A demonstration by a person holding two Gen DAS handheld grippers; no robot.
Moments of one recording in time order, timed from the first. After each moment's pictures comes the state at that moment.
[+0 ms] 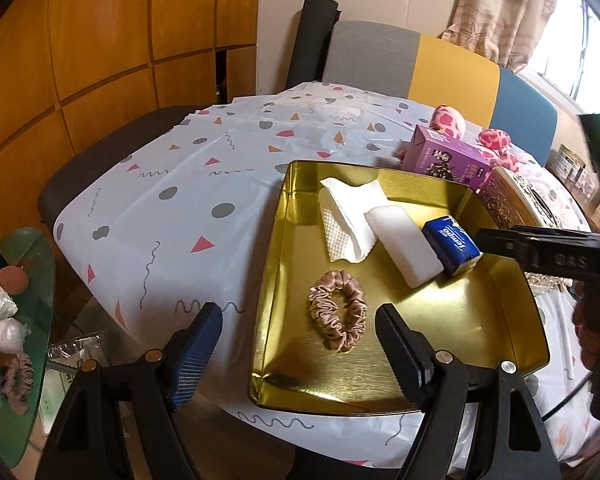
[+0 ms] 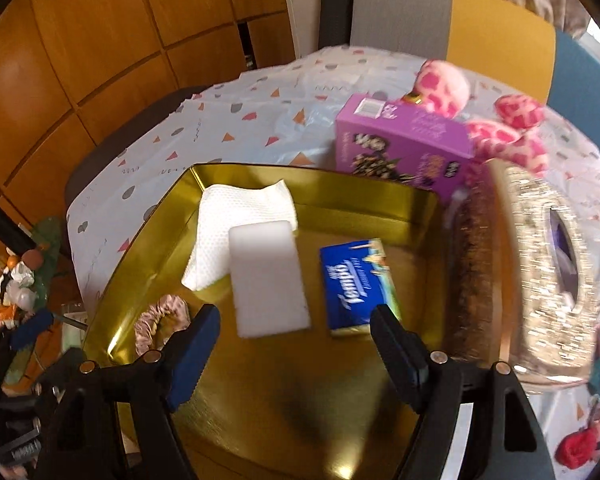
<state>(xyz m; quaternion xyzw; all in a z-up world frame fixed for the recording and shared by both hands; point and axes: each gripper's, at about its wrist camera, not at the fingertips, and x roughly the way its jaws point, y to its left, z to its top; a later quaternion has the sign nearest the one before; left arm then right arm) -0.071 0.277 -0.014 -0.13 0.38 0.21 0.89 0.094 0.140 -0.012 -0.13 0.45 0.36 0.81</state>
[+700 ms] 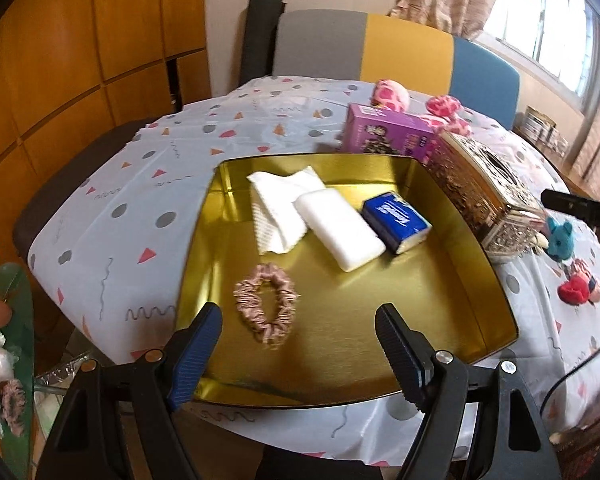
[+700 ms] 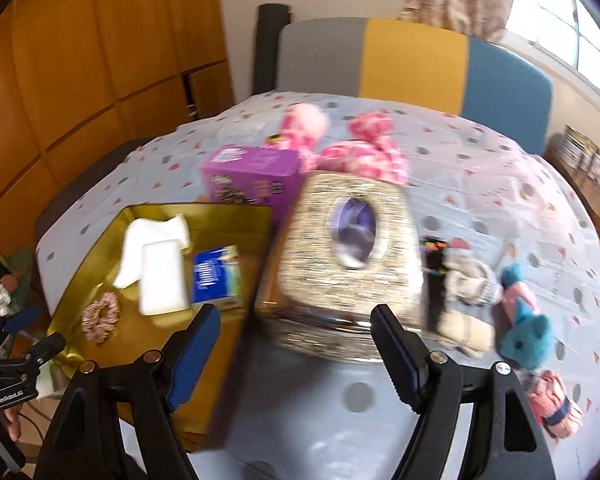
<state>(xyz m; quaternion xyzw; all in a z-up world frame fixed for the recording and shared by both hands) -0.048 0.222 -0.010 -0.09 0.40 0.15 0.90 0.106 0.000 0.026 -0.09 0.39 0.27 0.87</state>
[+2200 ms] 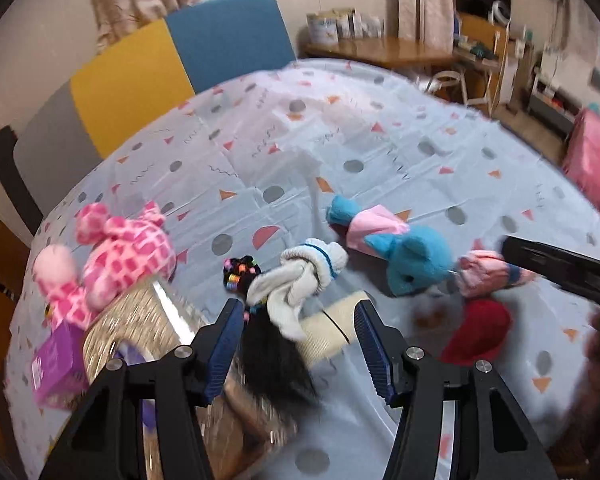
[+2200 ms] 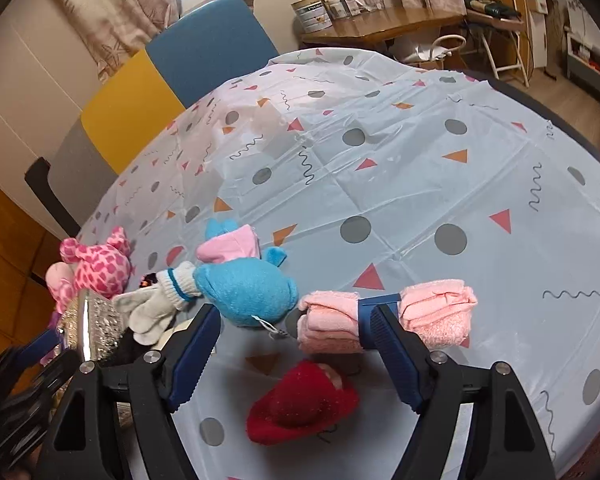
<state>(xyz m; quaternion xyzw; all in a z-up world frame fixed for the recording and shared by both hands) 0.226 -0.079 0.024 0.17 0.44 -0.14 0.87 0.165 -0.293 -0.026 0.25 0.43 -0.01 0.87</state>
